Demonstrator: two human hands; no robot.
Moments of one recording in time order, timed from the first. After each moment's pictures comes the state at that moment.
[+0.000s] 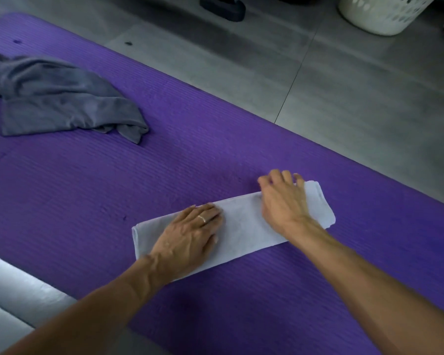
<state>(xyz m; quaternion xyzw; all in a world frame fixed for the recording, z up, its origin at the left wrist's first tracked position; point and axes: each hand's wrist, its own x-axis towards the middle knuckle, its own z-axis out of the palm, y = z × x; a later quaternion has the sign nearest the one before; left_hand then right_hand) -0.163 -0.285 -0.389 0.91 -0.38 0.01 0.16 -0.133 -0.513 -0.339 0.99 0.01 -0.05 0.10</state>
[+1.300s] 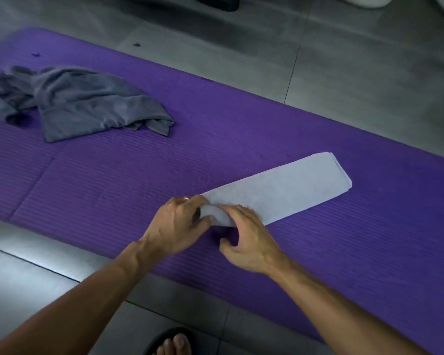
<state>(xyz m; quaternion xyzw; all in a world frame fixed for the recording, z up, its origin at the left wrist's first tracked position) -0.168 -0.184 -0.356 0.91 -0.29 -0.05 0.31 -0.242 -0.369 -0.352 0.92 0.04 -0.09 -0.38</state>
